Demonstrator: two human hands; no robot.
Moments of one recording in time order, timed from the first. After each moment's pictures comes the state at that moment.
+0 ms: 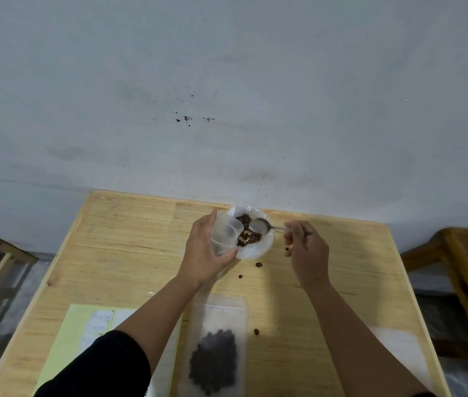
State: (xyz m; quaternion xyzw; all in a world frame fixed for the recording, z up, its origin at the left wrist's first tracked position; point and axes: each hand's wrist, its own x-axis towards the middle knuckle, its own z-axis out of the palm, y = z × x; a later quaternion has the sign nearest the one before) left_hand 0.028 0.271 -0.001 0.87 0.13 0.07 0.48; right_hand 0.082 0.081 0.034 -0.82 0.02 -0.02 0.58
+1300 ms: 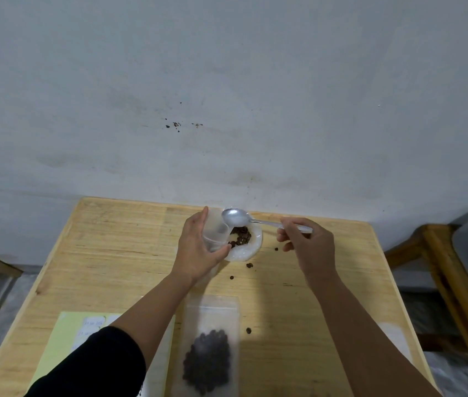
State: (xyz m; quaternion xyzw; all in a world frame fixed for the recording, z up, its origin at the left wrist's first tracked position) left_hand 0.033 0.269 0.006 0.85 0.12 0.09 0.50; right_hand 0.075 0.069 0.077 -0.77 0.04 0.00 0.64
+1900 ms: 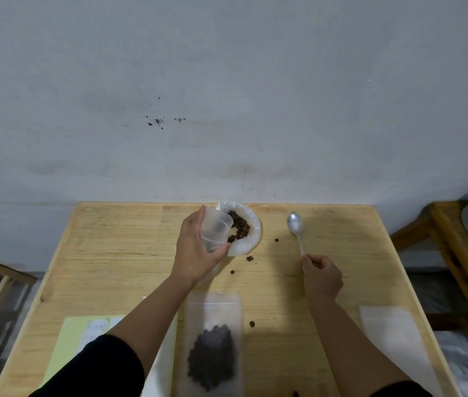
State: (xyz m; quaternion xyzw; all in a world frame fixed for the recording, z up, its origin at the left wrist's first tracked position) left_hand 0.030 0.262 0.005 0.87 0.12 0.09 0.46; right_hand 0.053 0.027 -0.018 -0.81 0.32 -0.03 0.49
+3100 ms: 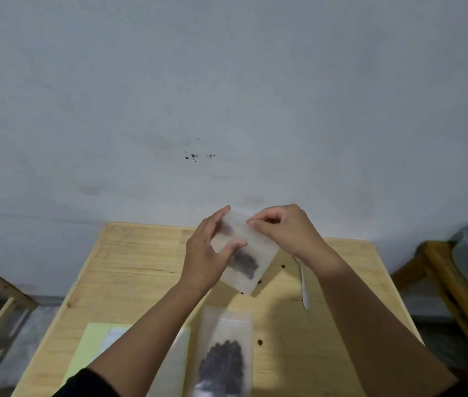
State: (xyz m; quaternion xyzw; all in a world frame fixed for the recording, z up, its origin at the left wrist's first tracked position) left_hand -0.004 0.262 0.096 0.81 0.06 0.22 0.54; right_hand 0.058 0.111 0.169 -0.85 -0.16 0.13 0.49
